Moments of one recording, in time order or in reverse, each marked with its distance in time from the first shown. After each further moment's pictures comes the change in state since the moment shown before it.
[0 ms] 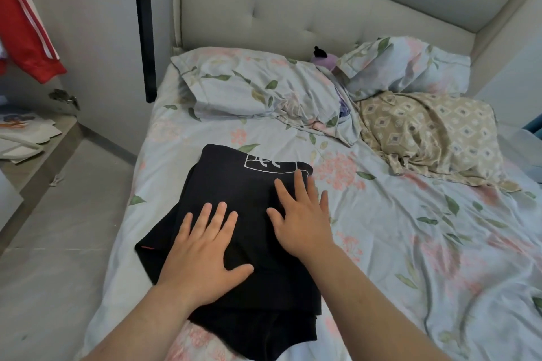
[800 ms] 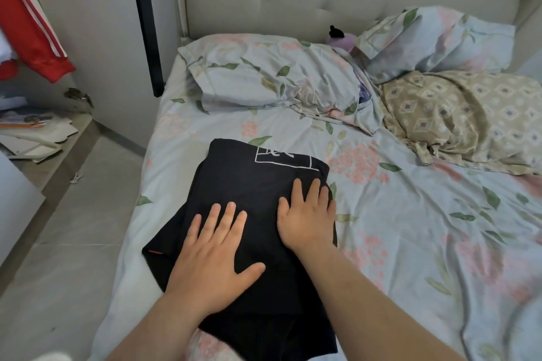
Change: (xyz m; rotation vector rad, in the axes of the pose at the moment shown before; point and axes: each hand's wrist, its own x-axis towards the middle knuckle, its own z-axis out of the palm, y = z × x) left_hand 0.001 0.003 0.003 -0.002 -0.021 -0.034; right_hand 0.024 -0.009 0.047 0.061 -0.085 0.282
